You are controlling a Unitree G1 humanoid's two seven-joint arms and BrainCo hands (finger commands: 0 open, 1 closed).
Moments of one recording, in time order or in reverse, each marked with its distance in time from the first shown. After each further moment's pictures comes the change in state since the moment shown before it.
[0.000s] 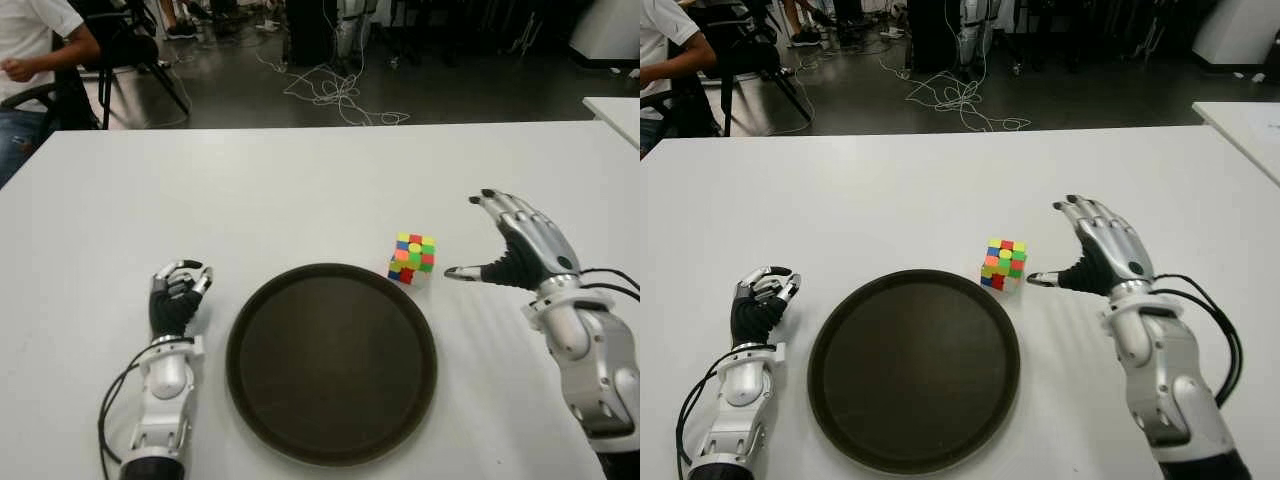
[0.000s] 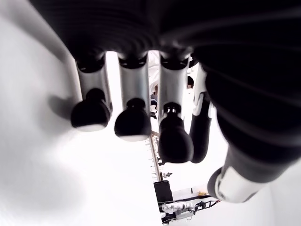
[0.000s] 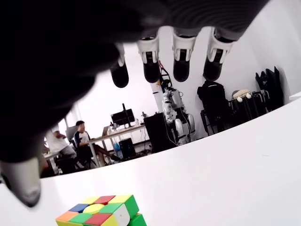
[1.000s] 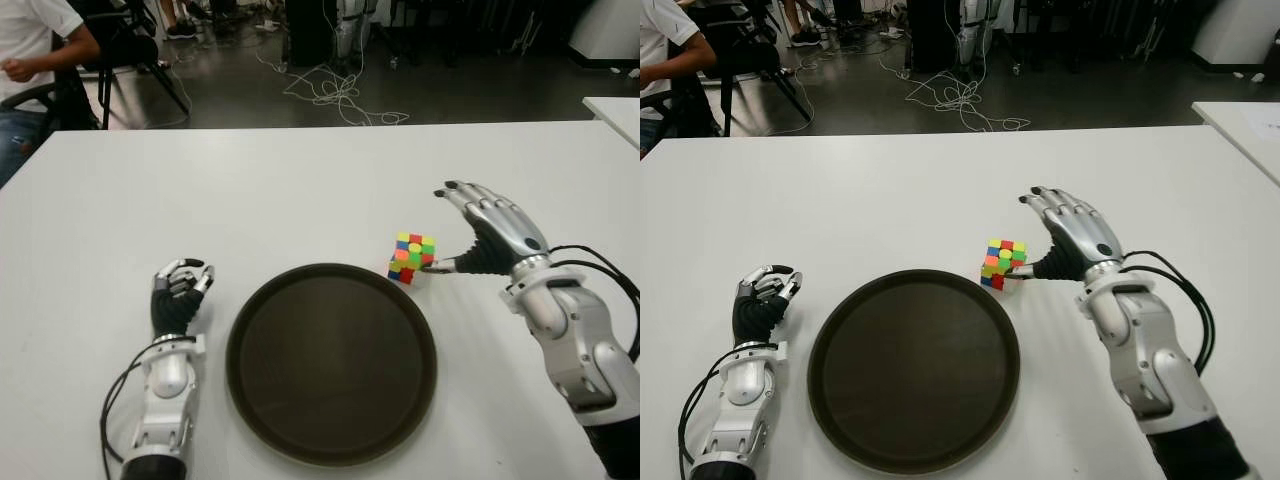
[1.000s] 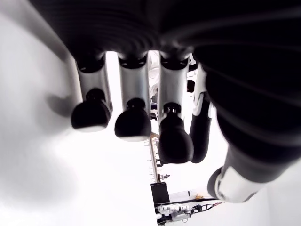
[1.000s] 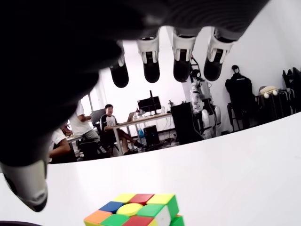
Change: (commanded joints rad) left arm -0.010 0.015 -0.005 0.044 -0.001 -0.031 0.001; right arm -0.101 -0.013 0.075 0.063 0.009 -0.046 0.048
